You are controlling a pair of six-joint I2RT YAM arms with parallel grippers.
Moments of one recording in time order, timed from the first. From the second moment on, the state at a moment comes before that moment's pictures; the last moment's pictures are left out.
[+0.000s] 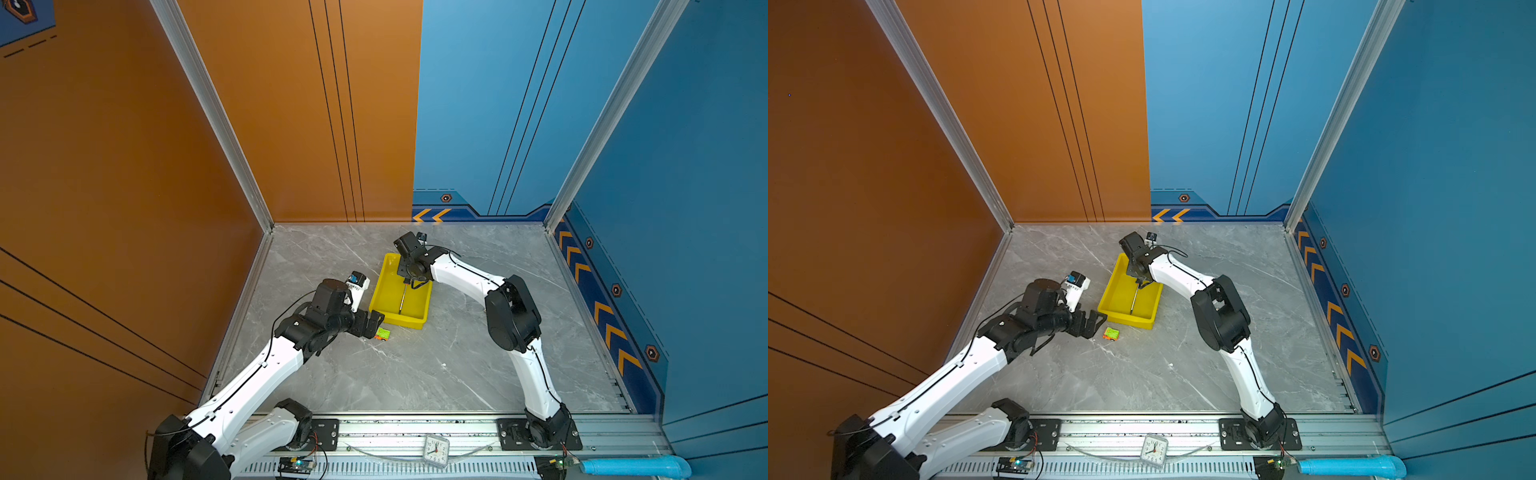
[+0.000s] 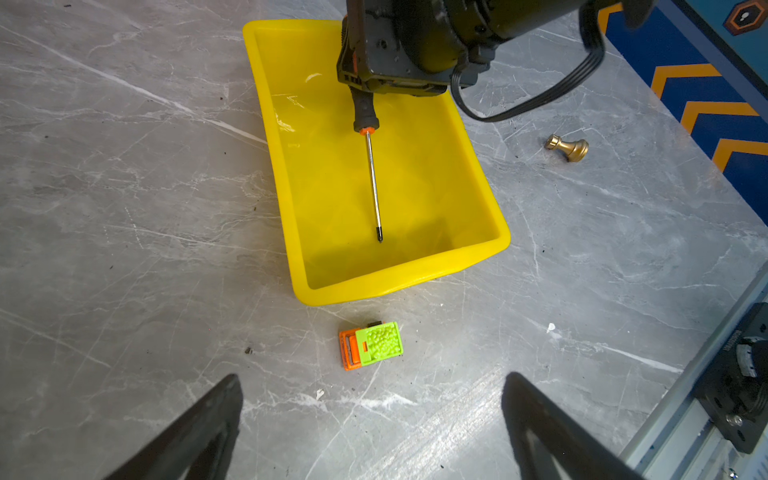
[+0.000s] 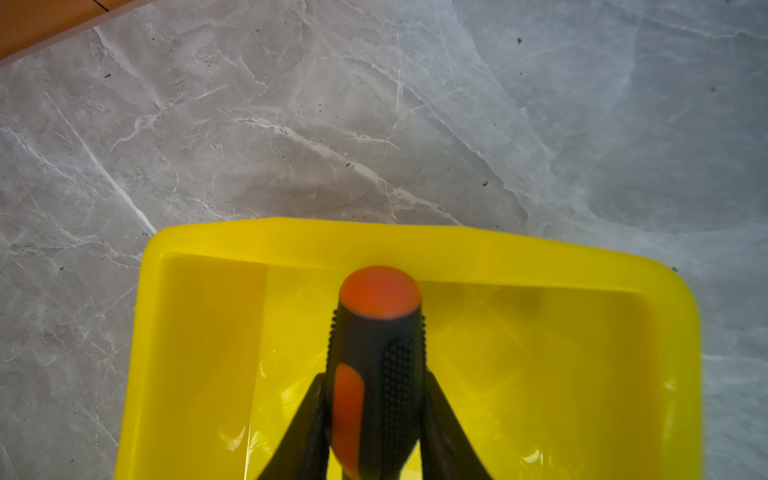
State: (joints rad) left arm -0.48 1.03 0.77 -0.47 0.17 -0.15; right arm 0.66 2.25 1.89 -0.62 0.25 0.79
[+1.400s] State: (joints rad) left arm -0.46 0.98 0.75 -0.44 0.18 -0.13; right arm 0.71 2.37 1.99 -0.62 0.28 0.79
